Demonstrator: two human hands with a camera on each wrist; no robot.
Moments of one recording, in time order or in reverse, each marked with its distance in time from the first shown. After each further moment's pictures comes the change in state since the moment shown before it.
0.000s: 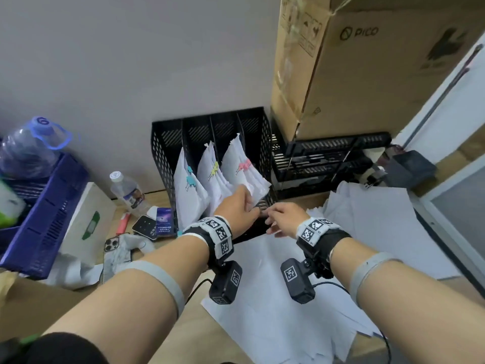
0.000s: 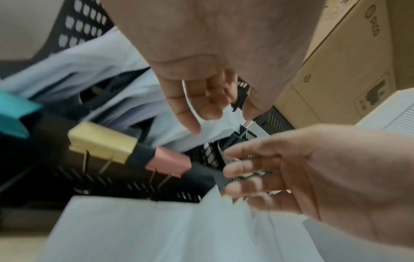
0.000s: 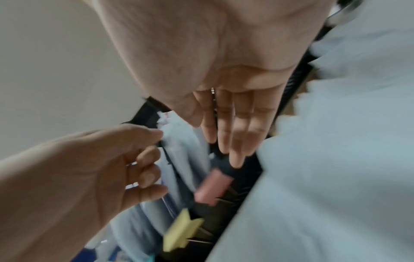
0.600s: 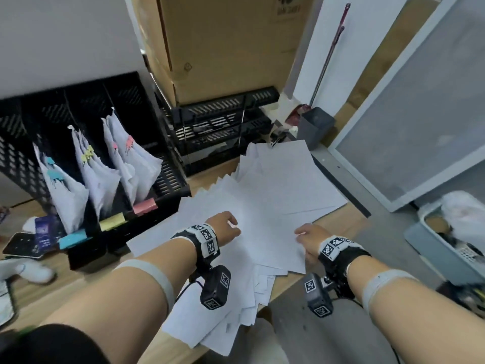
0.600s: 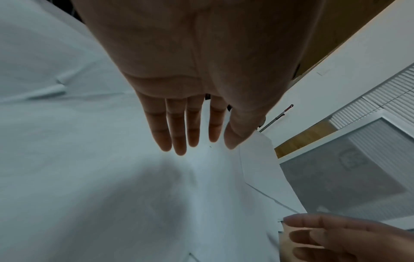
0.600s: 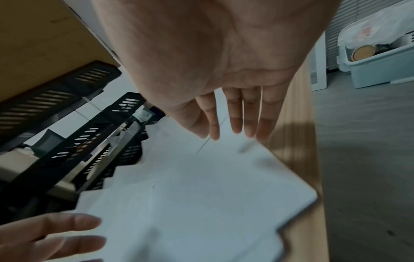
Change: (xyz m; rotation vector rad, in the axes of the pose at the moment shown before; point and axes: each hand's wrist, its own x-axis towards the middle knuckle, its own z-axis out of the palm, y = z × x) left_hand -0.006 0.051 0.194 0.125 -0.535 -0.075; right_hand -0.110 0.231 -0.155 -0.249 0.267 0.465
